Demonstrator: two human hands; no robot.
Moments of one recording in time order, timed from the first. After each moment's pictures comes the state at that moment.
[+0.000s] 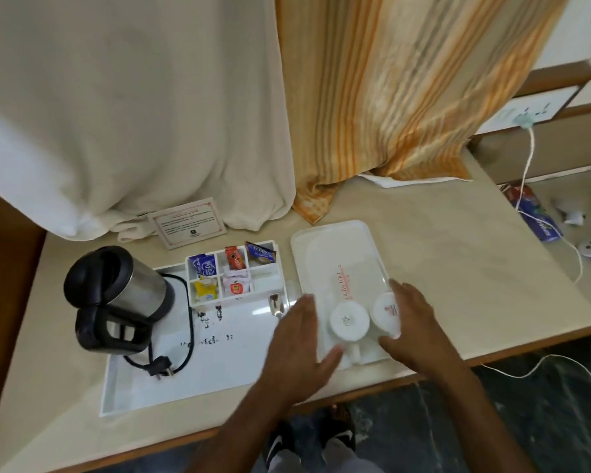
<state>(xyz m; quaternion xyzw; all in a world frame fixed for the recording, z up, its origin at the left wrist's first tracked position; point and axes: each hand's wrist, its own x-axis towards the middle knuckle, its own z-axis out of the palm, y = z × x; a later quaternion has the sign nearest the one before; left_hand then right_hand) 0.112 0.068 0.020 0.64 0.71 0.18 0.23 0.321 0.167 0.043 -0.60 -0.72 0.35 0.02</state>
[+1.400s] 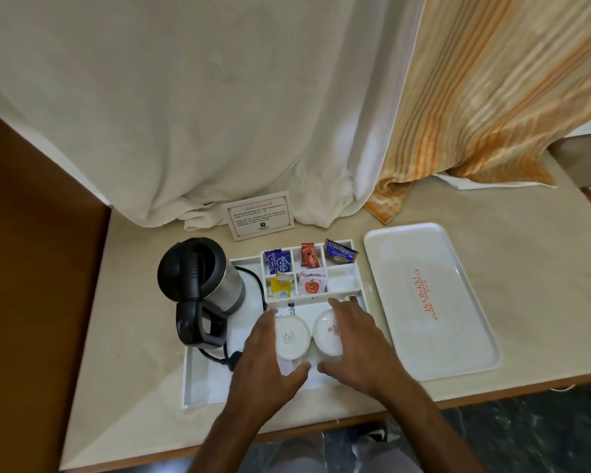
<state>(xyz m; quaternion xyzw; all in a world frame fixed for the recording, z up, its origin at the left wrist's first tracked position) -0.051 -0.013 0.026 0.48 0.79 0.24 0.28 0.110 0.095 0.041 -0.48 -0.81 0.34 -0.02</state>
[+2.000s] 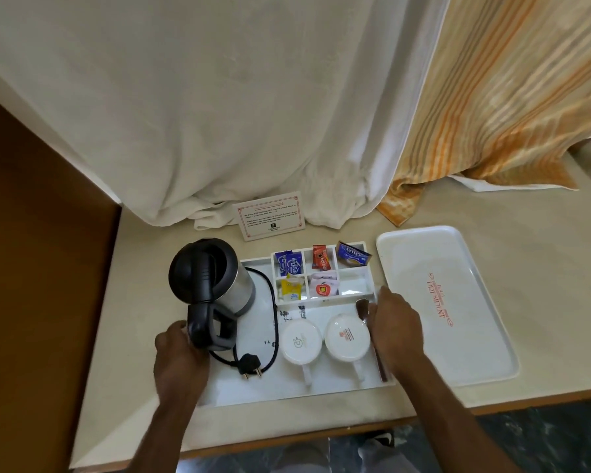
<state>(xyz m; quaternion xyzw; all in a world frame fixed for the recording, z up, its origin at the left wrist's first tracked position) -0.169 -0.044 -0.005 0.24 0.94 0.21 0.16 0.108 0.146 -0.003 -0.66 -0.73 0.21 0.03</state>
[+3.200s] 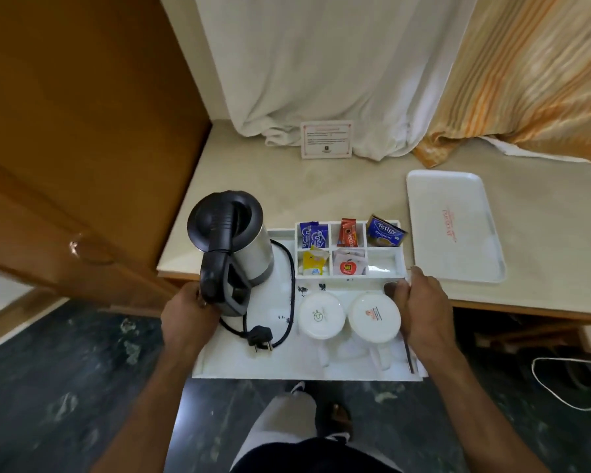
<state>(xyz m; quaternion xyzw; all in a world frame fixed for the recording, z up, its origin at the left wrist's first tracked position) -0.068 -0.256 0.049 0.24 0.95 0.19 0.09 0.213 -0.034 0.059 -0.59 -0.76 0.25 0.11</state>
